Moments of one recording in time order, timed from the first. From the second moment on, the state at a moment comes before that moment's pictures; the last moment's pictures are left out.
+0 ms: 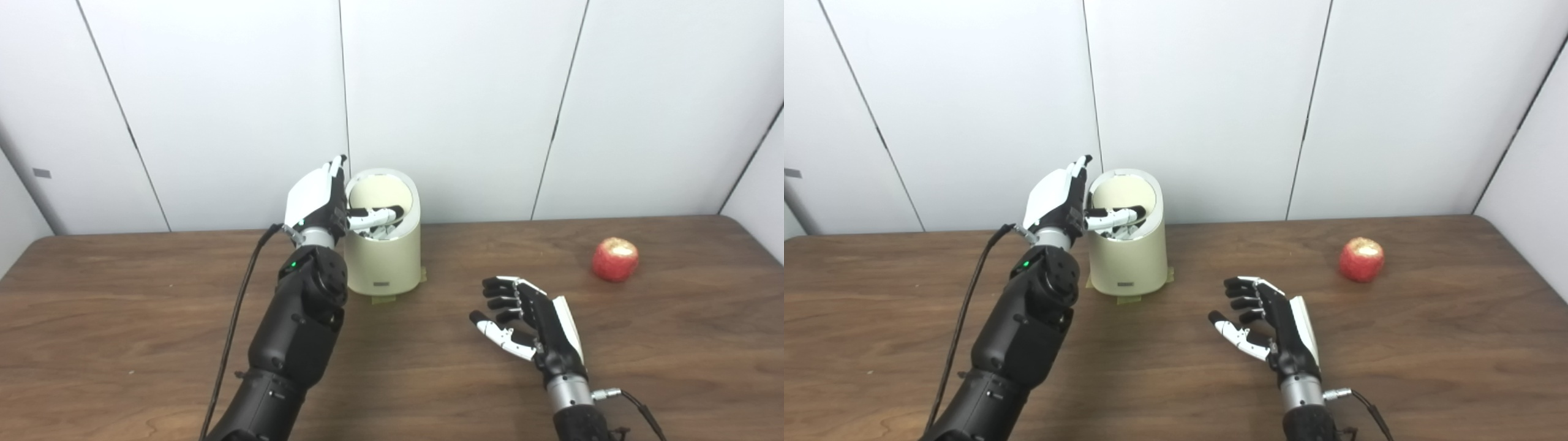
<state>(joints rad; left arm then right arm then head) -0.77 -0.01 -0.19 0.42 0.82 0.47 0.02 -0.11 -0.04 0.05 0.00 -0.33 0.08 -0.15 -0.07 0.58</state>
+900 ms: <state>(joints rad) -0.79 0.06 -0.32 0.49 0.80 0.46 0.11 -0.11 -0.04 0.05 0.00 -0.33 0.08 -0.15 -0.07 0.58</state>
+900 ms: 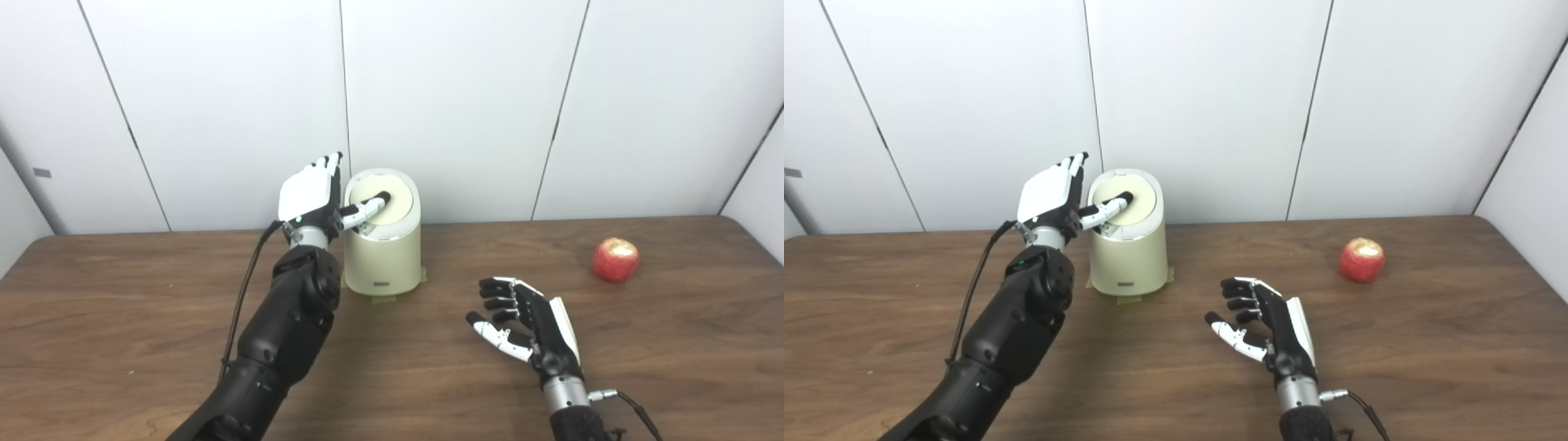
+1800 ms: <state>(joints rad) -0.84 0.13 -0.56 0.45 1.32 0.45 0.08 -0.11 -0.03 0.05 0.00 -0.32 0.08 -0.15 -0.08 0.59</state>
